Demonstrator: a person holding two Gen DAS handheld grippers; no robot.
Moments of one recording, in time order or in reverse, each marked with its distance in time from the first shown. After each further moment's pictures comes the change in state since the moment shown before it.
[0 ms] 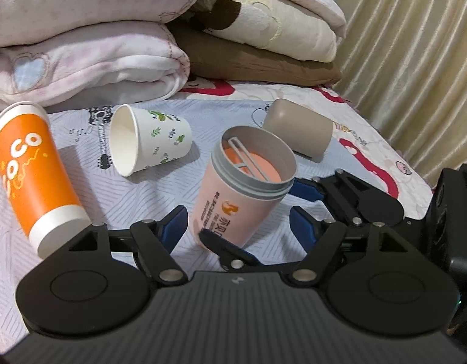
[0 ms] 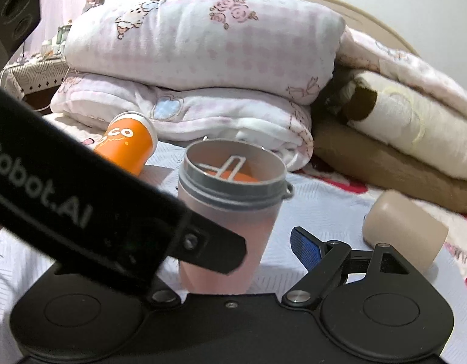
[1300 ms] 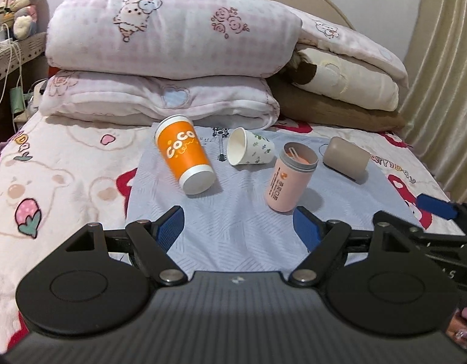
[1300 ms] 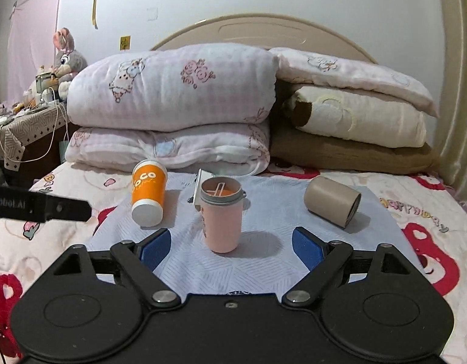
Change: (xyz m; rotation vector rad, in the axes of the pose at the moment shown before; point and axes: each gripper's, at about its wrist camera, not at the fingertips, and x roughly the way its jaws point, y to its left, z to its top) left arm -0.192 -0.067 -0.066 -0.147 -0.169 0.390; right arm -0.195 0.007 0.021 0.191 -0.011 -0.082
